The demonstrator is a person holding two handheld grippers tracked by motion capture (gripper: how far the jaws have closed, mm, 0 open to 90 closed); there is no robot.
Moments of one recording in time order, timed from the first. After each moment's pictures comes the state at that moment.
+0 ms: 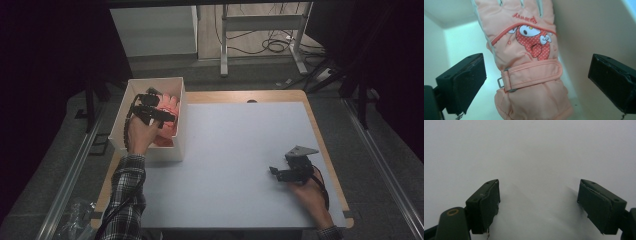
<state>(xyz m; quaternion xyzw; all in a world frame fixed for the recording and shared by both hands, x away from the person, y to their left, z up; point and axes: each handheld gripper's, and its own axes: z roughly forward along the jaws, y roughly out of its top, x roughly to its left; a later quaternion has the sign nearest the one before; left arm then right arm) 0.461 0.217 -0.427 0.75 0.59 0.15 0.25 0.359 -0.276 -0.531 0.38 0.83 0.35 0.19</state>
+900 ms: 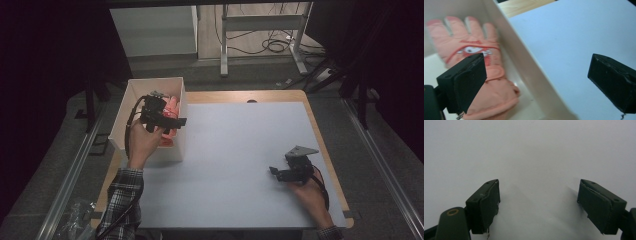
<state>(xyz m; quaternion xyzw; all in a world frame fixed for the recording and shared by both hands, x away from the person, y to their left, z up) 0.406 0.181 -0.392 0.78 0.49 0.15 0.36 0.359 -0.276 -0.531 0.38 0.83 0.35 0.19</state>
